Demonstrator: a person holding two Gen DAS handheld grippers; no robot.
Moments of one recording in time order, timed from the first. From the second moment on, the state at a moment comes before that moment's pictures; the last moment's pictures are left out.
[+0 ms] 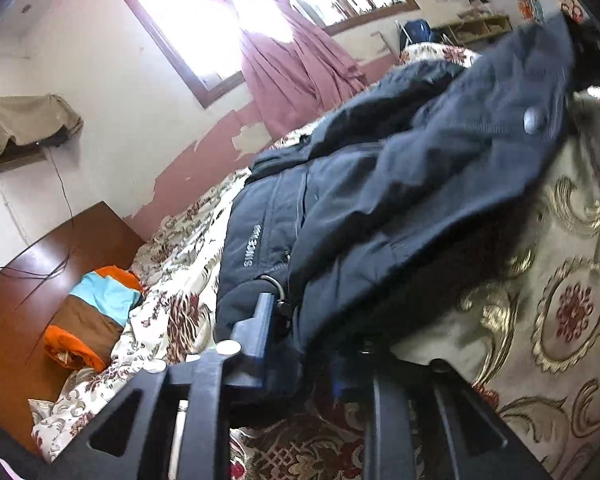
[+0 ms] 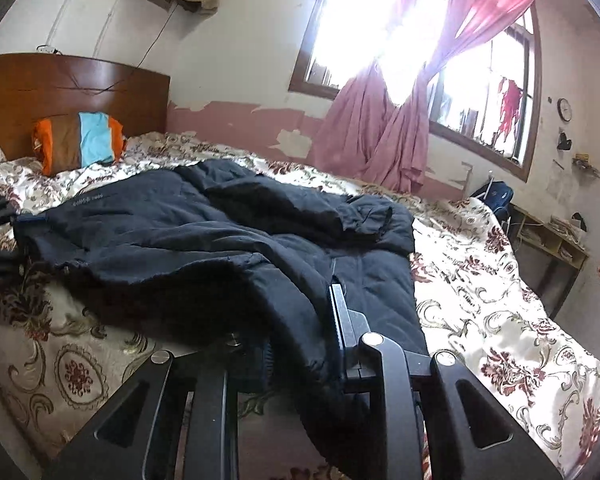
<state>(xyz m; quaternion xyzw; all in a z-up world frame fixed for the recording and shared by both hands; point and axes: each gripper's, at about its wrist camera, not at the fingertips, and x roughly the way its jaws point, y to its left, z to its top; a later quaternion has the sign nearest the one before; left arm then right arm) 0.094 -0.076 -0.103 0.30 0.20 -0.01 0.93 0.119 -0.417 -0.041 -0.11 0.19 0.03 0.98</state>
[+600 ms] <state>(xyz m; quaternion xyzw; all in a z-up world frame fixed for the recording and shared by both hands) 0.005 -0.079 -0.053 0.22 0.21 -0.03 0.95 0.025 -0.441 -0.031 -0.09 0.17 0.07 0.98</state>
